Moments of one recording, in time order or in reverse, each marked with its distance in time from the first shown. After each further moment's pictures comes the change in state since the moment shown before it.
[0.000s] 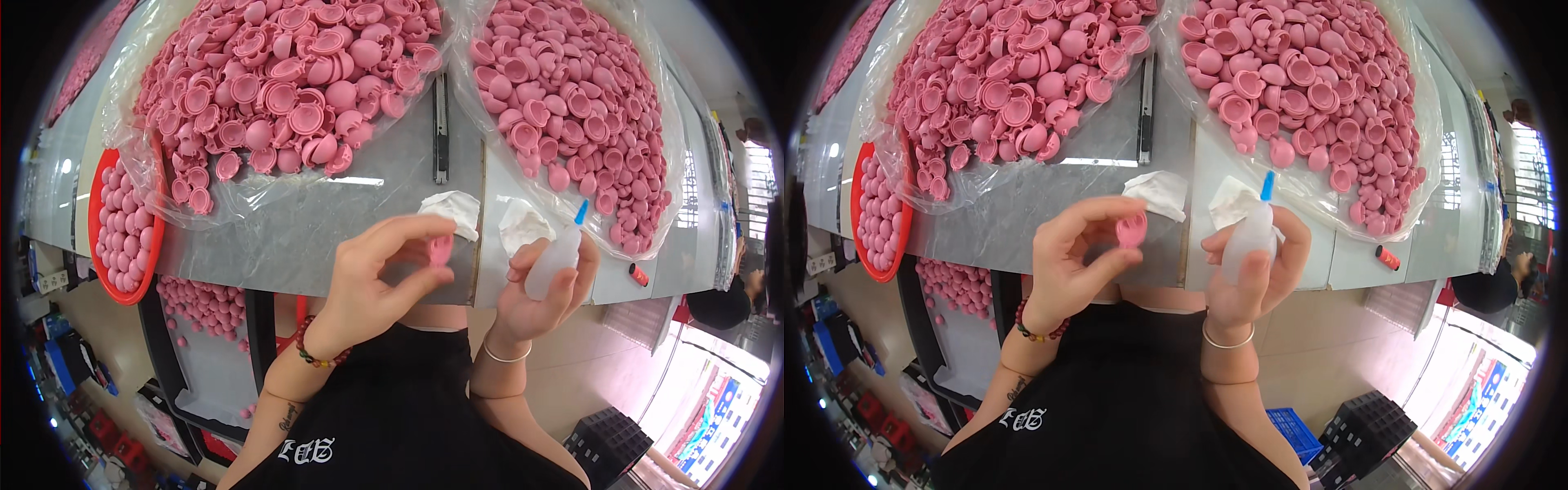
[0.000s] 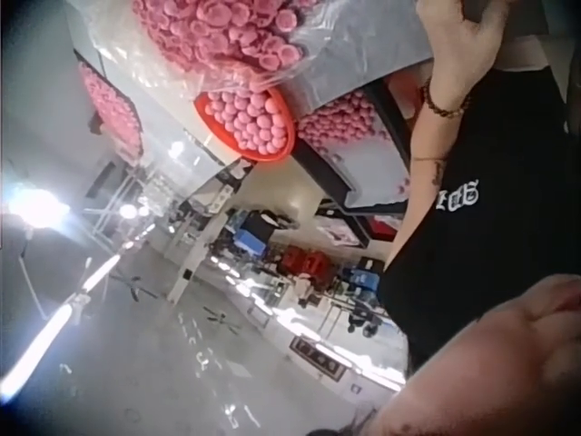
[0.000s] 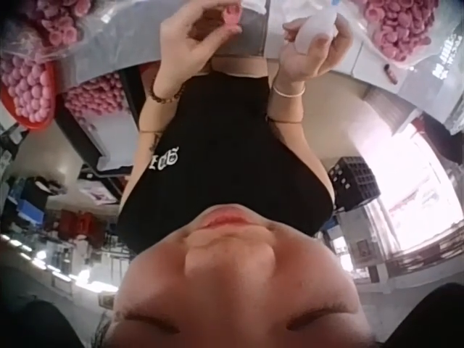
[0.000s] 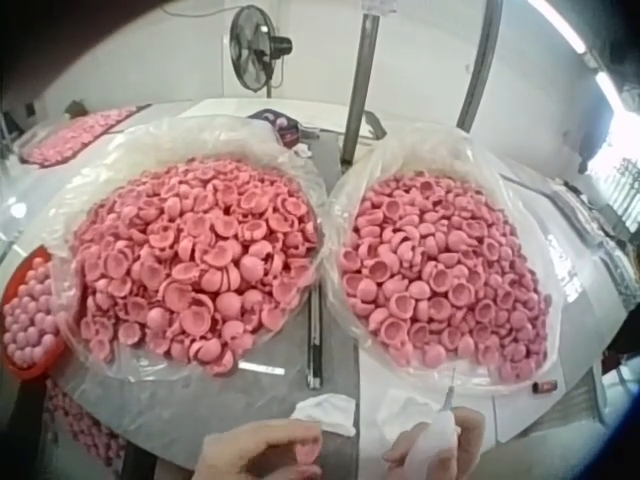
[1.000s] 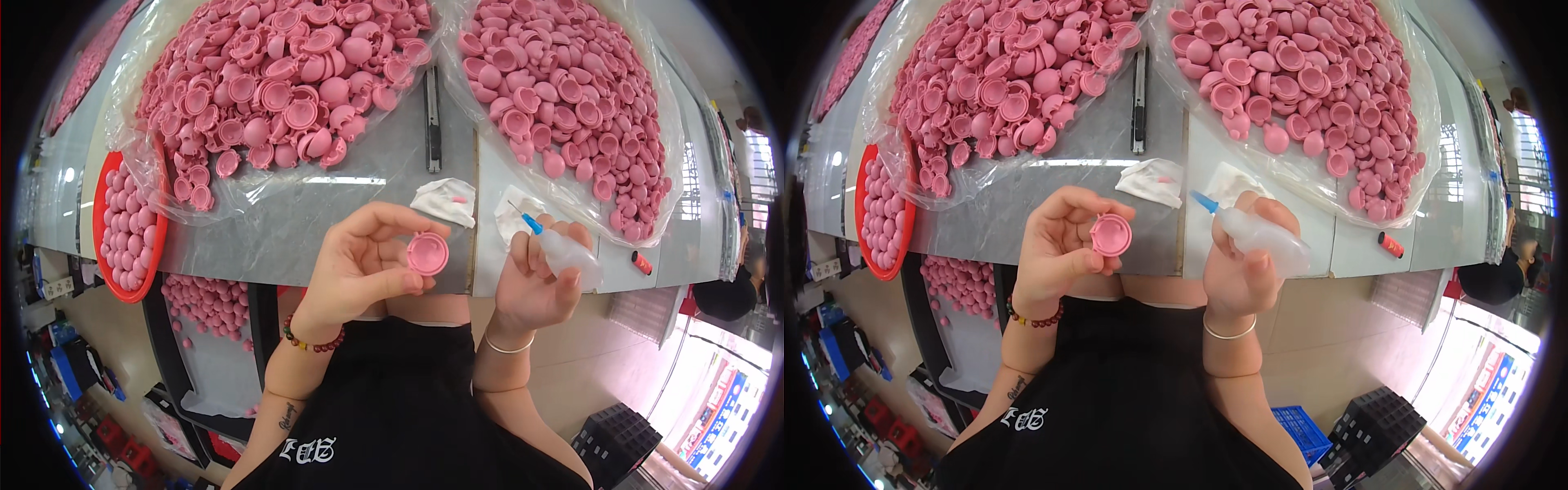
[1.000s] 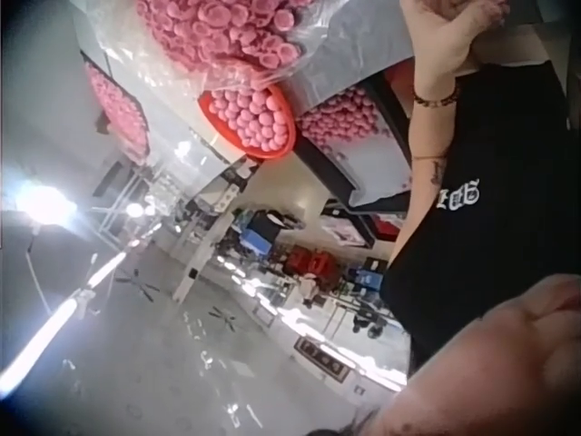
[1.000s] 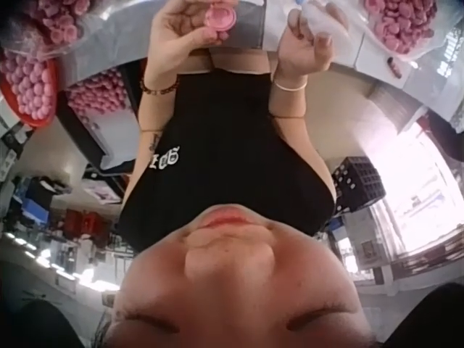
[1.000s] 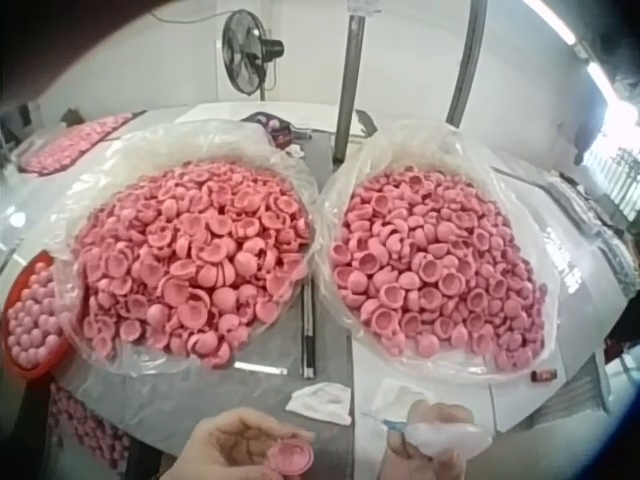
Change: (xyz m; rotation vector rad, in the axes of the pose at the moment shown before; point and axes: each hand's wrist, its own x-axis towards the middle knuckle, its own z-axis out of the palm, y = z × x) left_hand -0.008 0.000 -0.014 -0.390 -0.042 -0.133; right_hand 0.001 0.008 -0.008 0.630 -0.039 0.083
